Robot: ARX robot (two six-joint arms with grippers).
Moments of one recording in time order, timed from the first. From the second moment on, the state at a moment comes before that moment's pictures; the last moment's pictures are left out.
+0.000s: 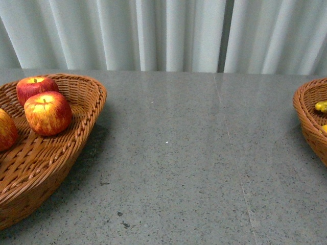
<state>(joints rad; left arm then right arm) 0.00 0.01 0.02 0.00 0.00 0.00 -0.21 1.22 0.85 0.27 -0.58 0.06</state>
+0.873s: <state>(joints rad) 0.00 0.01 0.02 0.00 0.00 0.00 0.01 0.54 0.09 0.45 0.00 0.00</state>
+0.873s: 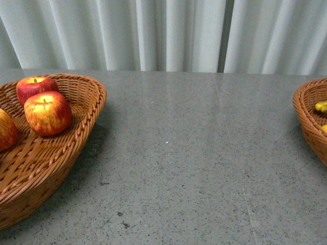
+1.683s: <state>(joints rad) 0.00 0.01 0.02 0.00 0.00 0.00 0.01 0.25 0.01 0.25 0.00 0.00</state>
